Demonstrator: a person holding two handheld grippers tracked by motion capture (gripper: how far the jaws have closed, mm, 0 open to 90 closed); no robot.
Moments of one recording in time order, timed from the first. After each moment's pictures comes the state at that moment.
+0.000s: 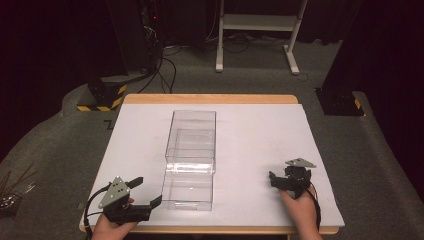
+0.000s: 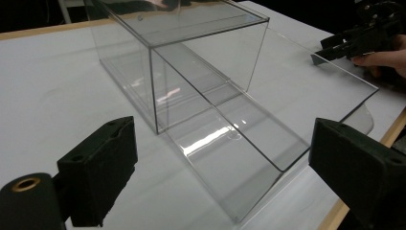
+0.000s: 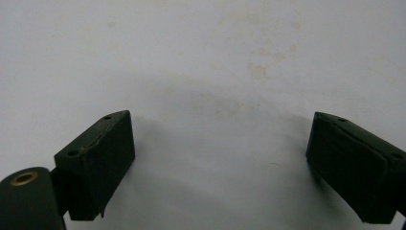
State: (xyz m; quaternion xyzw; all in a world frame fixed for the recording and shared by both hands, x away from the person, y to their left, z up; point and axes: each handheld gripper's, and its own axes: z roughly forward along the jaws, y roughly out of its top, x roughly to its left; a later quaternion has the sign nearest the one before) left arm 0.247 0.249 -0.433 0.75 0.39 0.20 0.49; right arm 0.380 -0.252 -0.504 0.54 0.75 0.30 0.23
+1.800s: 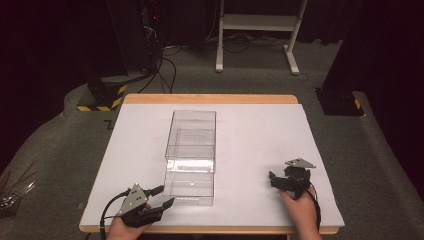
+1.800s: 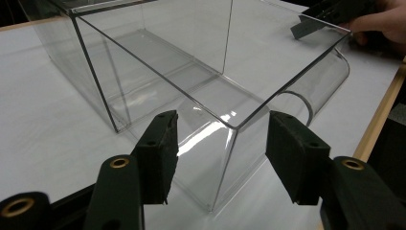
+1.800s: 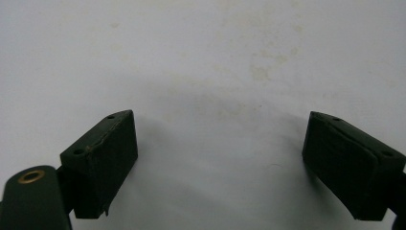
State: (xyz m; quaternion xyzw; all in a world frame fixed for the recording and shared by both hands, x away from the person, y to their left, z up) left arm 0.253 0.223 -0.468 0.78 0.34 0.19 0.50; right arm 0.378 -0.250 -0.504 0.54 0.75 0.30 0.24
